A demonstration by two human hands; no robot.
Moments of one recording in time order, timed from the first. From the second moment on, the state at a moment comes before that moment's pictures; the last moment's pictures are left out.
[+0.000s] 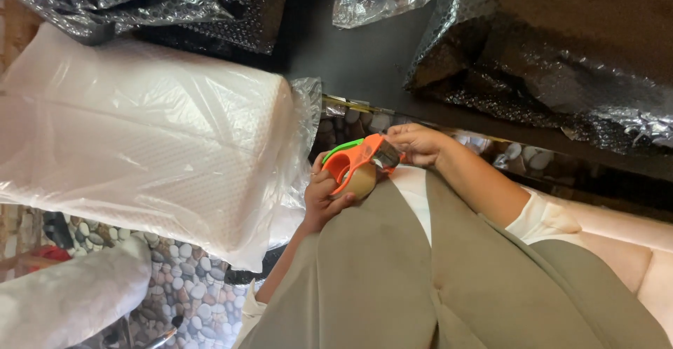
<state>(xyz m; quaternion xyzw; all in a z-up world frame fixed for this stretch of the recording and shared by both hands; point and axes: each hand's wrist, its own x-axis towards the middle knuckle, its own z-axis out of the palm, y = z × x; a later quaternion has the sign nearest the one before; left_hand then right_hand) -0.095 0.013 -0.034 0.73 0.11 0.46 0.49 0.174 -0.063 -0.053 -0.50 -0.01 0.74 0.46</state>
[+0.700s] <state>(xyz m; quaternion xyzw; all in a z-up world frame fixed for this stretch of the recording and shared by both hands) -0.088 0.035 0.008 0.70 0.11 0.40 0.59 0.234 -0.082 -0.137 -0.81 -0.55 0.02 0.17</state>
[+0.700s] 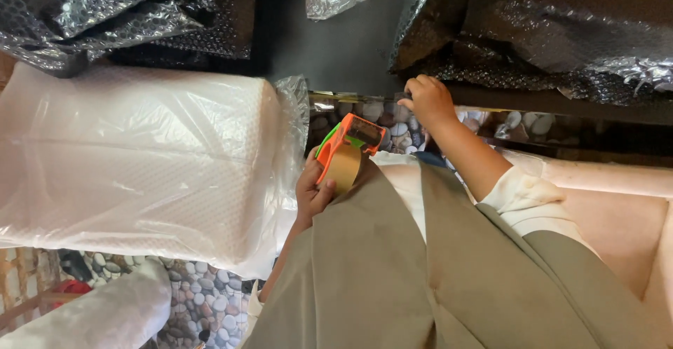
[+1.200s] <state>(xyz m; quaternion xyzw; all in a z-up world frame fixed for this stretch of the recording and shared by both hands) -0.041 0.005 0.016 0.72 0.16 0.35 0.57 0.185 -0.100 0.064 -0.70 -0.50 0.10 0.50</state>
